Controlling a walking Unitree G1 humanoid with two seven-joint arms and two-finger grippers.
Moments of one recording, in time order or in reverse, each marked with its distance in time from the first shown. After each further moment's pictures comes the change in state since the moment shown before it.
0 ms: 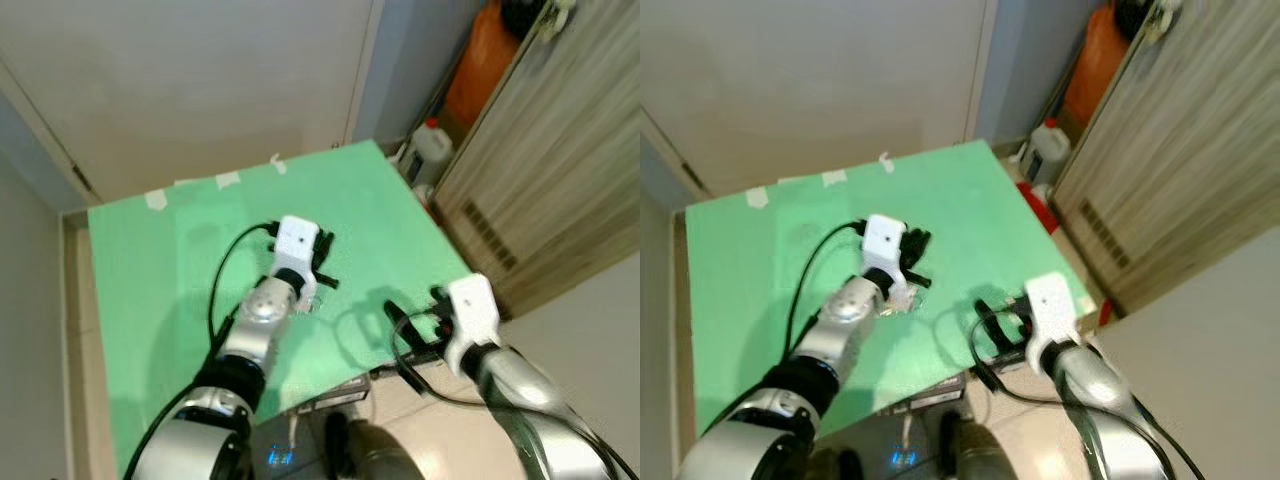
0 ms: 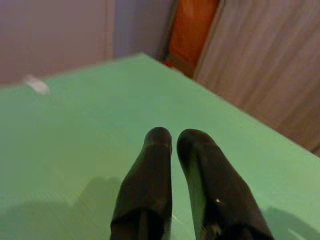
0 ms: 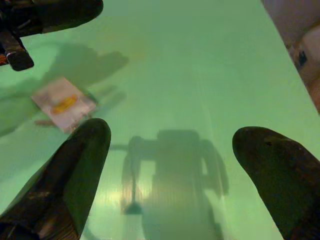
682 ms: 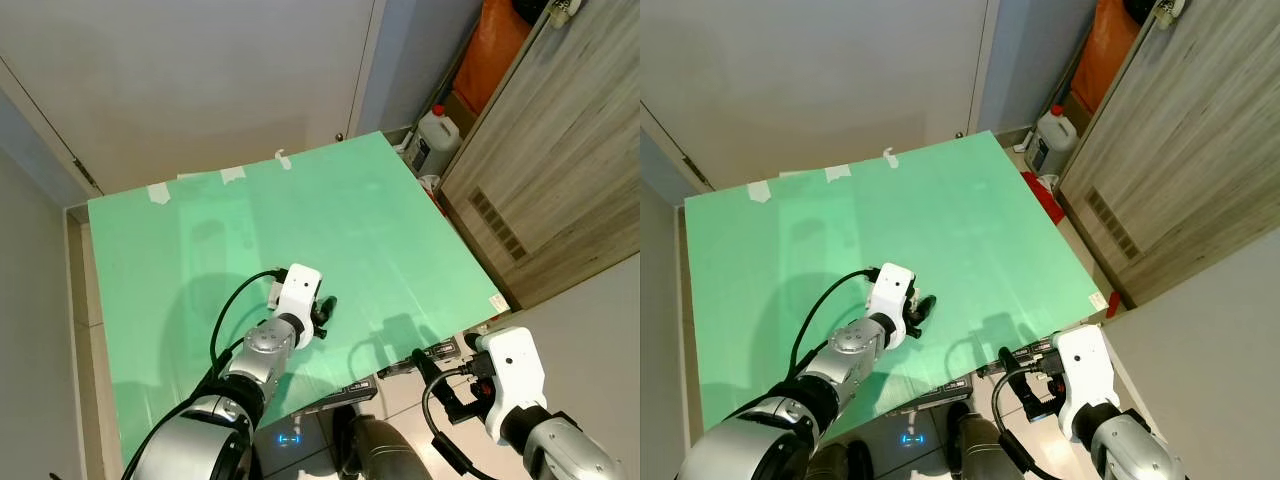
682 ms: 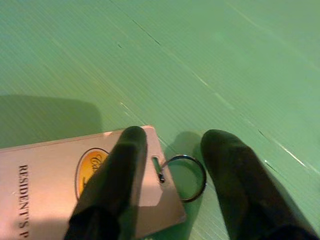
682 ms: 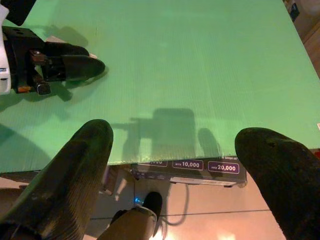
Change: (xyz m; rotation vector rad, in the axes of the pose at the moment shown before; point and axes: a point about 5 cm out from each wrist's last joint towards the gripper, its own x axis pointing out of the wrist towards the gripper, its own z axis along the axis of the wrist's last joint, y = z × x) left arm -0.023 -0.016 -0.071 -0.048 0.361 -0.041; right arm -0.078 0.008 -0.019 -0.005 0.105 -0.088
